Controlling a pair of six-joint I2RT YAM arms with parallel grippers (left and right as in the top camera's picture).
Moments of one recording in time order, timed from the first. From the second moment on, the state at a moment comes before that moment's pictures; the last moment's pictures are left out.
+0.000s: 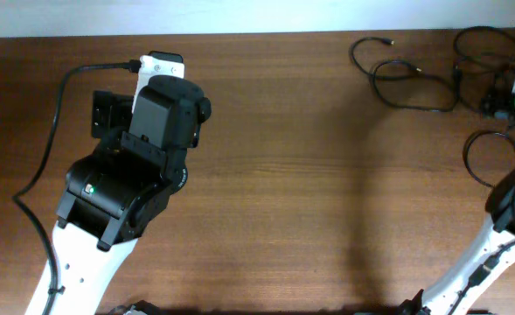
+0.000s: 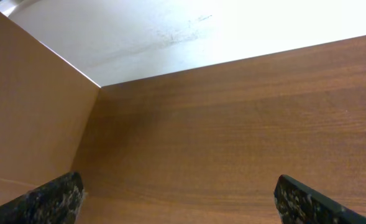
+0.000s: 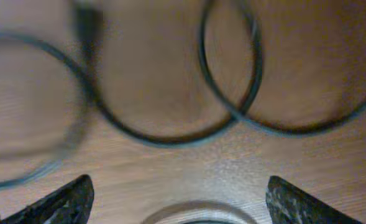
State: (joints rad) left arm -0.50 1.30 1.68 -1.10 -0.73 -0.06; right arm -0.57 2.31 2.01 -0.77 -0.18 -0.33
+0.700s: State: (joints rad) left arm -0.50 1.30 1.68 -1.11 -0.71 -0.06; right arm -0.44 1.56 2.03 -0.61 -0.40 -0.05
